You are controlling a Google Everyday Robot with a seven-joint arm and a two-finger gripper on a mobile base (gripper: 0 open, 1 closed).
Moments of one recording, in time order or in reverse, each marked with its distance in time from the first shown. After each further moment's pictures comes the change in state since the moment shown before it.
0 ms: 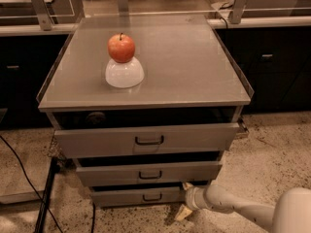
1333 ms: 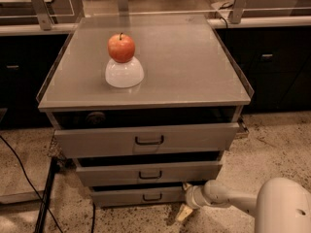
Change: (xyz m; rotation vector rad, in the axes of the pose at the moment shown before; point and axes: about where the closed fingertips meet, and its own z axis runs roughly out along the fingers) arm 0.026 0.003 0.018 -0.094 0.063 0.074
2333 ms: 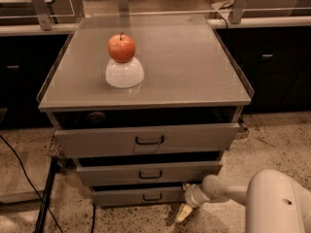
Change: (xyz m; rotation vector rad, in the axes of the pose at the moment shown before) arm 0.004 0.011 0.000 -0.107 0.039 0.058
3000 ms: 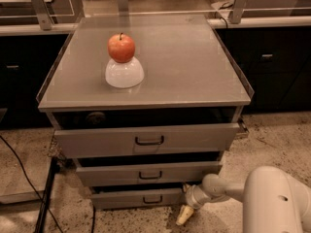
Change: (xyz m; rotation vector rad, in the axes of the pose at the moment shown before) arm 0.001 0.010 -0.006 -0.054 0.026 0.035
